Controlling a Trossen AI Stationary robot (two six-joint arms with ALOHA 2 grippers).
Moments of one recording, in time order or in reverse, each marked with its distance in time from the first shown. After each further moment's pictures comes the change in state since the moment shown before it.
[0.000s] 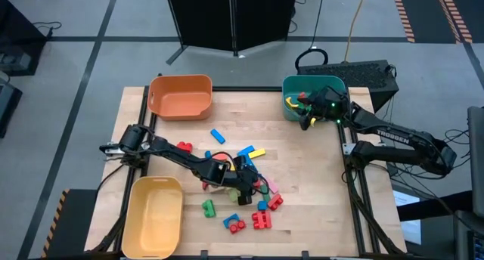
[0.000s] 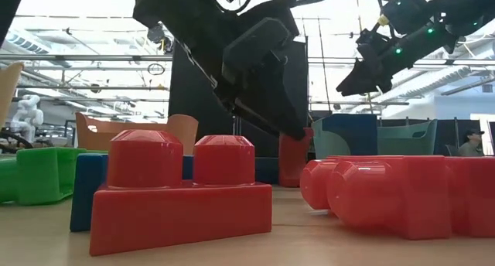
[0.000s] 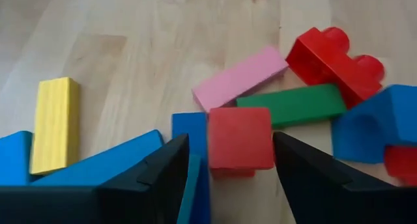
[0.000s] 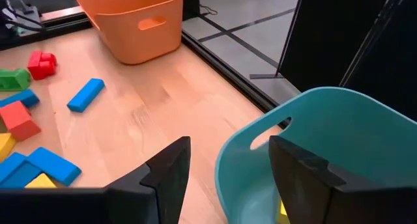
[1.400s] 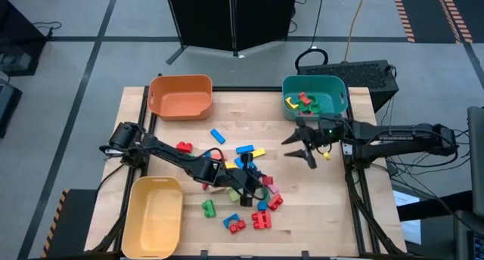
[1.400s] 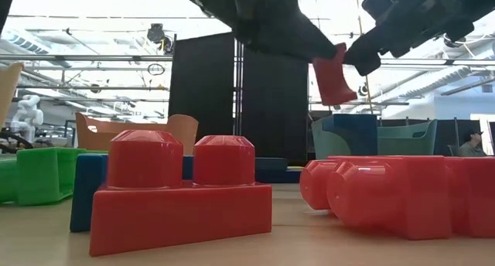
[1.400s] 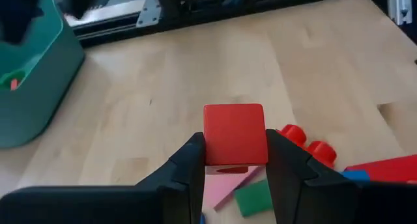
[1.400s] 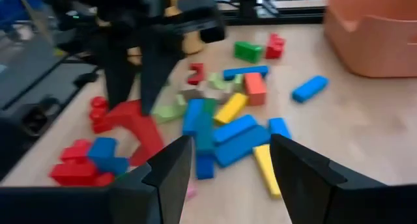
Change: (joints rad) left arm -0.028 -0.097 0.000 0.210 -0.067 0.320; right arm 0.494 -0.013 0.000 0.003 -0.269 -0.024
